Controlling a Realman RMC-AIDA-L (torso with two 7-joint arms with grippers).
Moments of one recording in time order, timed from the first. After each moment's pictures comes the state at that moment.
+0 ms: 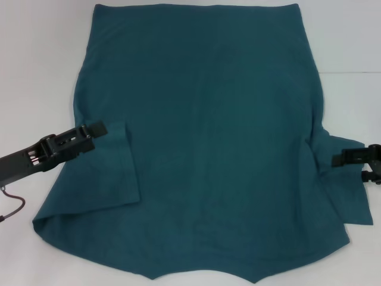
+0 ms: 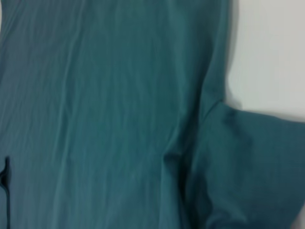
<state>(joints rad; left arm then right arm) -0.46 -2.08 0.35 0.64 2.01 1.62 -2.06 0.67 1.88 -0.54 -0.53 -2.49 -1.32 2.52</state>
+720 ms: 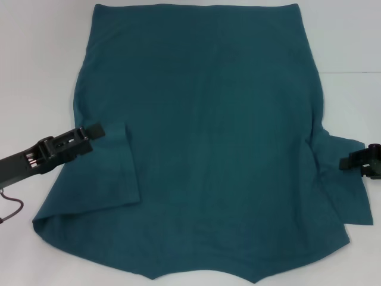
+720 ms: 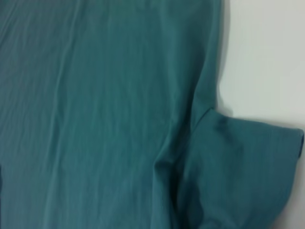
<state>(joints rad) -0.45 -2.08 0.34 0.64 2.01 1.61 -2.06 0.67 1.89 -0.55 -0.54 -2.49 -1.28 2.52</state>
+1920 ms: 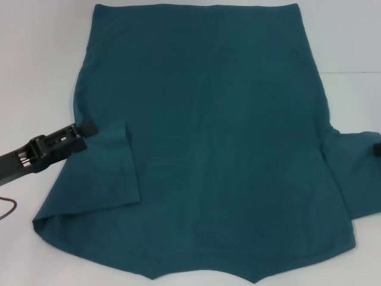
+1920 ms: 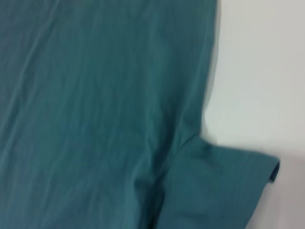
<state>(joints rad) -0.44 -2.08 0.33 0.65 1.99 1.64 -2.06 0.72 1.87 -0.66 -0.71 -2.64 -1.33 2.53</state>
